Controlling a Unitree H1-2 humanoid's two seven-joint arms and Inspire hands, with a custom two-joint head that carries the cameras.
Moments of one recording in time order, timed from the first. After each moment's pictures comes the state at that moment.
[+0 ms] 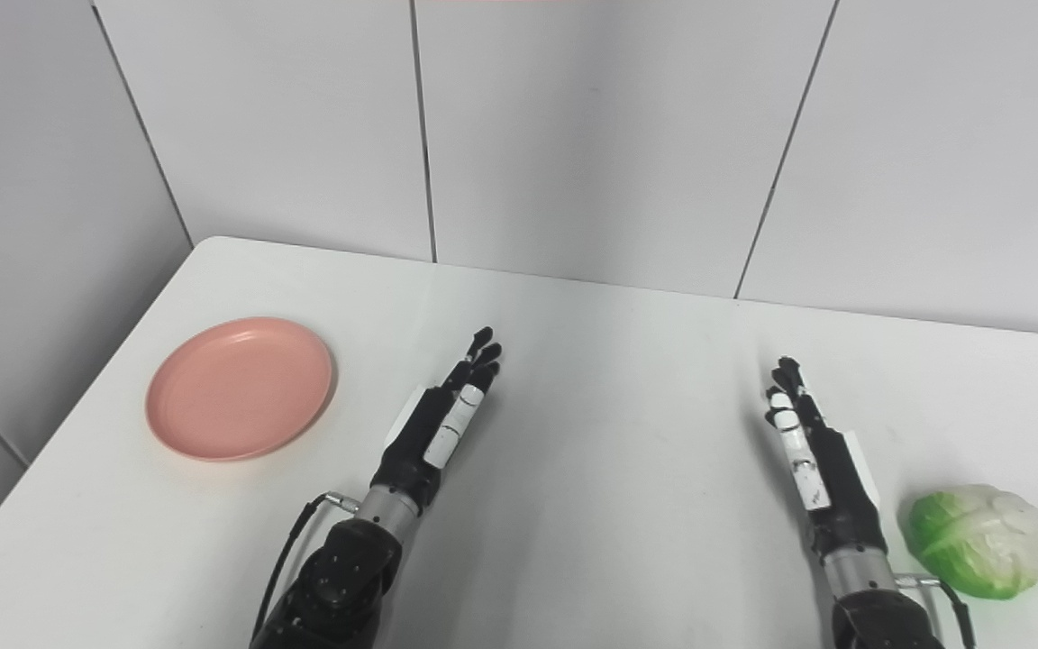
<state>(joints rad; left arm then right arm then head) -0.26 -0.06 -0.15 0.17 0.12 0.00 -0.03 -0.28 -0.23 -0.06 0.26 0.06 -0.12 0.12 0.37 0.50</state>
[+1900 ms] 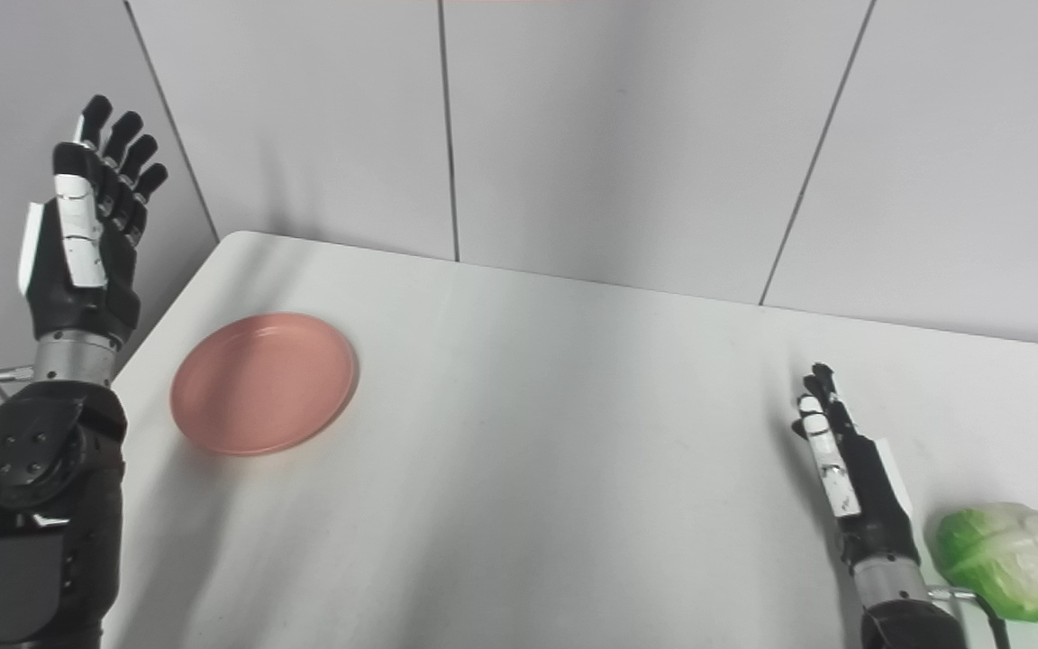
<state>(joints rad) -0.35 0.26 0.37 -0.21 -0.17 0.18 0.02 -0.29 -0.24 -0.07 0.23 0.03 -0.06 0.12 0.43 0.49</state>
